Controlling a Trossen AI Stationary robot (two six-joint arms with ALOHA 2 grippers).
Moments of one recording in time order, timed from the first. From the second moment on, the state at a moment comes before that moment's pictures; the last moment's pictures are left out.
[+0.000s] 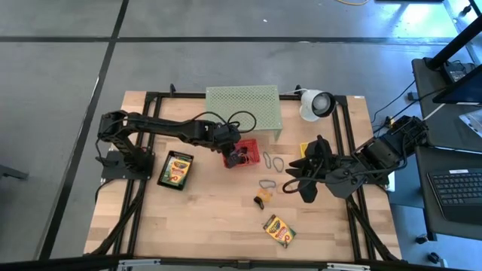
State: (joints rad) left arm 0.04 1.64 1.22 -0.55 -0.15 -0.35; right arm 0.63 1.44 1.77 -1.20 0.64 1.03
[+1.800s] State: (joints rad) left arm -0.35 1.25 1.01 -0.15 -0.22 -0.54; right arm 0.52 1.55 1.09 -0.60 0.25 0.62
